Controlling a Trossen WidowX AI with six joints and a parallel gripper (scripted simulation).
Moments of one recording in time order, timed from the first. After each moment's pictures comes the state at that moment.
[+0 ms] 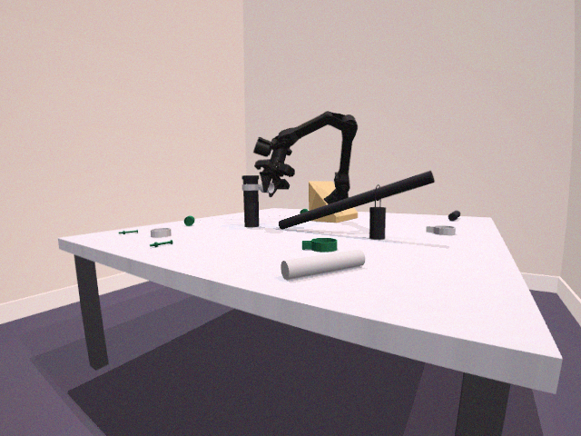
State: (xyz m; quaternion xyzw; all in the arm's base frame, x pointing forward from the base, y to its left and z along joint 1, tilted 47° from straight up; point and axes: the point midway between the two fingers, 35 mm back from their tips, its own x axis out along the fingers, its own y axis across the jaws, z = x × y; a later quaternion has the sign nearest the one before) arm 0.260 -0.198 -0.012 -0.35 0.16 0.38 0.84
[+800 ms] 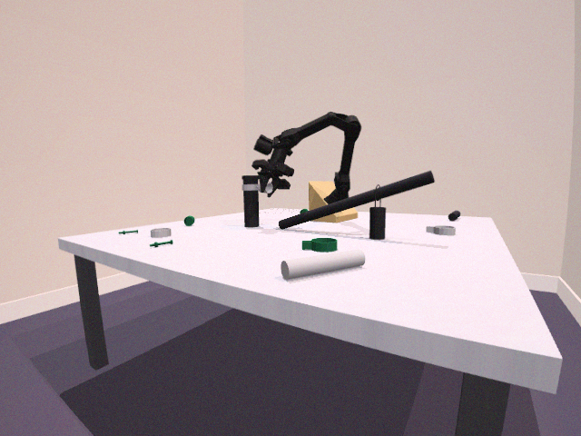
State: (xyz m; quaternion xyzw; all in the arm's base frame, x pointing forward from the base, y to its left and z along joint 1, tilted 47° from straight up) arm 0.271 -0.200 -0.010 -0.32 0.21 0.36 0.85
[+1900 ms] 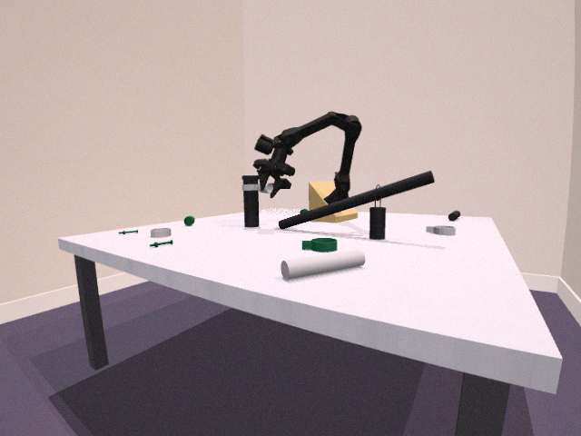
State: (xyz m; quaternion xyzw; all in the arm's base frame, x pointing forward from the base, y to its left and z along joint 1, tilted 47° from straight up) arm 0.269 -0.198 -0.006 -0.32 0.20 0.36 0.85
